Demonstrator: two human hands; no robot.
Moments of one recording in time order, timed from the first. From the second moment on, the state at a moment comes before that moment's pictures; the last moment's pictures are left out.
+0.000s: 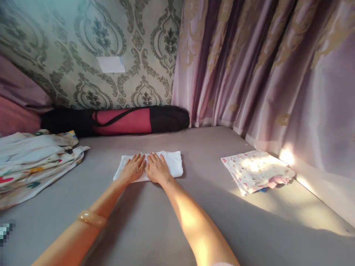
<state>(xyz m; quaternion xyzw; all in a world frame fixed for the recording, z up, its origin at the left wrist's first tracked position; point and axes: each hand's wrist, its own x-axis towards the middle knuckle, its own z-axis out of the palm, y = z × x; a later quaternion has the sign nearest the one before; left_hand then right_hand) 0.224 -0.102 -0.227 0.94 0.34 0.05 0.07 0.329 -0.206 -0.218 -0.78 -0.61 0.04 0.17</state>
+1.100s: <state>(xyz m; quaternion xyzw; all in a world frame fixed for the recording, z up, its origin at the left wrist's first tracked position) 0.205 -0.084 -0.230 0.93 0.36 0.02 0.05 0.364 -0.235 -0.217 -0.82 -0.55 0.07 0.12</state>
